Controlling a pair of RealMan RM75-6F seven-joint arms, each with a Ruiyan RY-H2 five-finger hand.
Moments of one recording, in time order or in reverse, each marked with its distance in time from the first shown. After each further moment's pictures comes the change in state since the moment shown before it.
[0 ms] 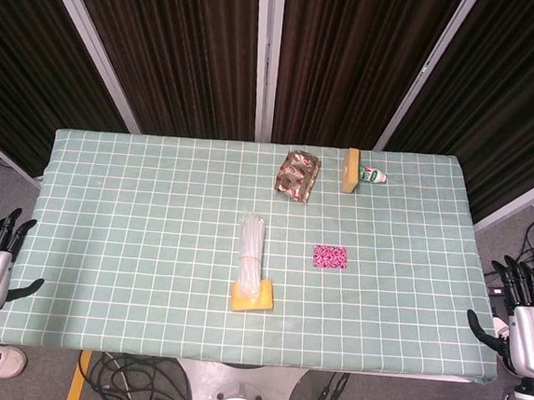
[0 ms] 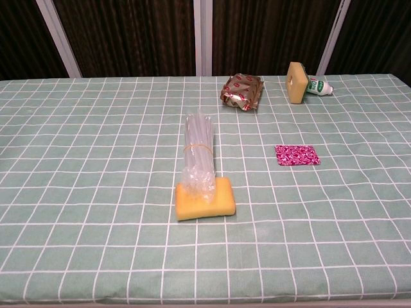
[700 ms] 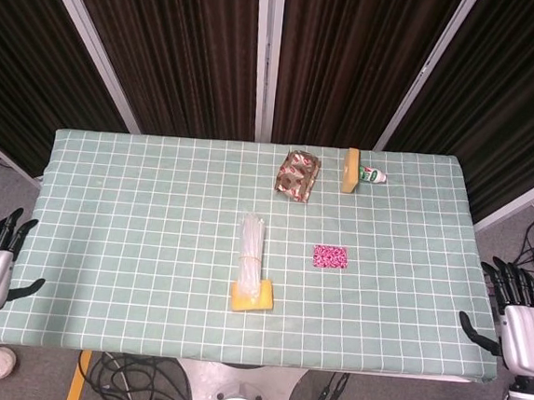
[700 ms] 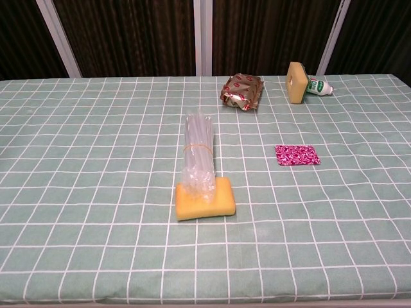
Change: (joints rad) left arm -0.004 0.006 -0.001 -0.006 -0.004 -0.011 -0.003; right arm 0.014 0.005 -0.009 -0.002 -0.016 -0.039 0.016
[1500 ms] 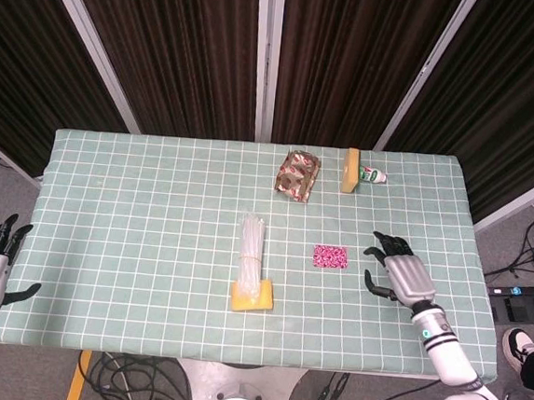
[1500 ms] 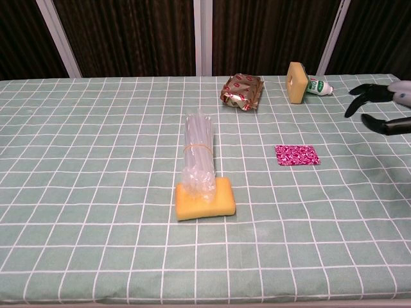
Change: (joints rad) left arm 0.015 -0.026 0.013 0.061 -0.018 -0.014 -0.055; right arm 0.429 -0.240 0.086 0.115 0.308 -0.640 -0.271
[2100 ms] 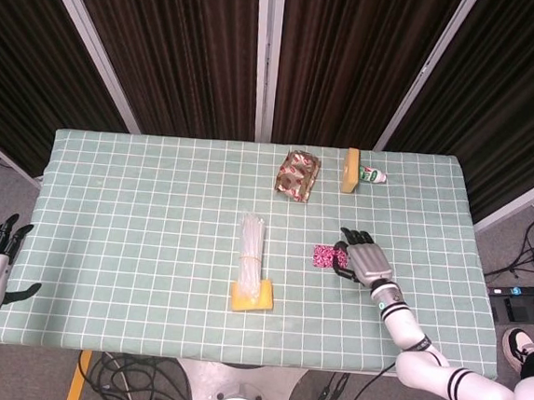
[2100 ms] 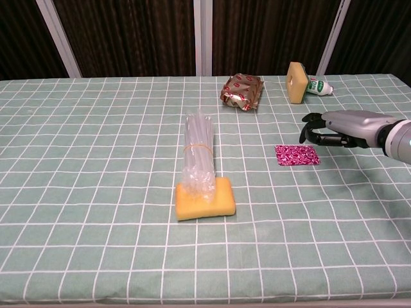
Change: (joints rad) left arm -0.005 0.001 -0.005 0.007 -0.003 -0.013 -0.006; right arm 0.175 -0.282 -0.004 0.342 0.141 -0.159 -0.063
